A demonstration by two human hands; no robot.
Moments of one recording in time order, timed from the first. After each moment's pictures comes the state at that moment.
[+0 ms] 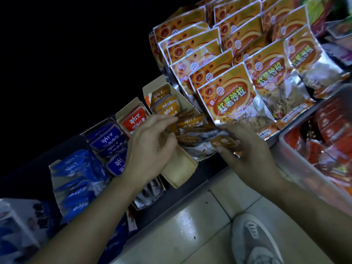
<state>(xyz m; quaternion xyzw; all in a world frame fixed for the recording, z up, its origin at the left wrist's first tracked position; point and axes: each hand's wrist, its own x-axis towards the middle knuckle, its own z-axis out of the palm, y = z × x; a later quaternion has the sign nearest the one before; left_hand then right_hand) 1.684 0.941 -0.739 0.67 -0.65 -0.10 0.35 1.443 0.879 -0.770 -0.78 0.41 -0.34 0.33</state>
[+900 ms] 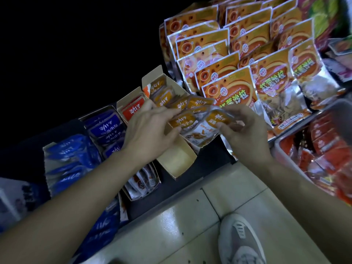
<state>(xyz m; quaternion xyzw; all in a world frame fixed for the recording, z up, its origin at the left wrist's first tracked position) 1.690 0.925 -0.738 0.70 -0.68 -0.01 0.20 1.466 0.844 -0.757 -0.68 0.45 -0.41 0.41</state>
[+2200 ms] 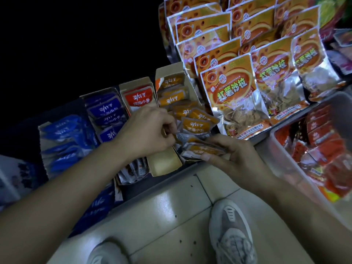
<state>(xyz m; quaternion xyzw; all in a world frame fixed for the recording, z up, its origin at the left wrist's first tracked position) 1.682 0.947 -0.730 0.66 -0.71 -0.14 0.17 1.434 0.902 -0.751 -0.77 0.35 -0.20 0.49</state>
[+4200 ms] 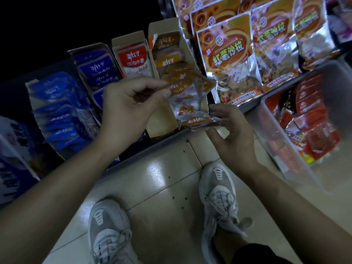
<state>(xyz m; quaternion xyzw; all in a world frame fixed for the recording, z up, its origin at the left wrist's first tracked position) 1.652 1.004 -0.713 0.63 -0.54 -0.23 0.51 1.421 0.945 -0.769 -0.75 0.39 -0.35 0.39</state>
